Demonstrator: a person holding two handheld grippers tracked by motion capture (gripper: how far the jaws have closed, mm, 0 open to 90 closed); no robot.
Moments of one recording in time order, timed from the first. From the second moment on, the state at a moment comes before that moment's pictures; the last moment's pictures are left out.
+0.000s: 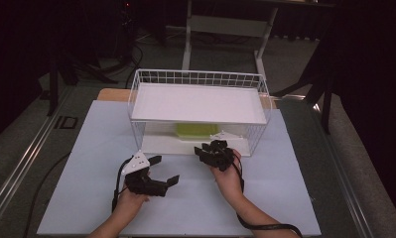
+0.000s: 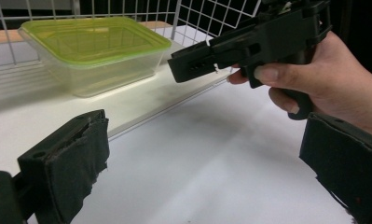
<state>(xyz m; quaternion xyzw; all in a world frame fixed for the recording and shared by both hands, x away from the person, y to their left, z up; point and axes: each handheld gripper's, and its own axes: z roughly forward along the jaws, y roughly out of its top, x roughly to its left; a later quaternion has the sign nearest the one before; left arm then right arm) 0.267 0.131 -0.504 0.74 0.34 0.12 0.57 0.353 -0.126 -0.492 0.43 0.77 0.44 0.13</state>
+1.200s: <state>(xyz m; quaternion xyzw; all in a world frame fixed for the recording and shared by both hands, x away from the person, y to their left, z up) 0.240 0.152 -0.482 0.74 0.30 0.11 0.59 0.292 -0.192 -0.474 0.34 0.78 0.51 0.11</state>
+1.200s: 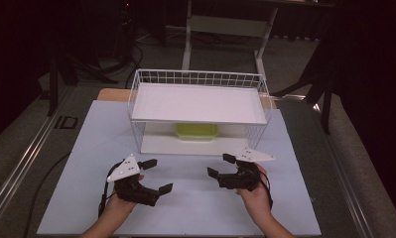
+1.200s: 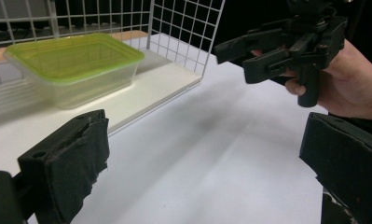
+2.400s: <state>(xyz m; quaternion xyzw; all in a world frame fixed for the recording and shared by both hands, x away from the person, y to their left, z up) 0.208 0.192 -0.501 0.74 0.33 0.11 0.58 0.248 -0.259 -0.479 0.34 0.78 0.51 0.12</state>
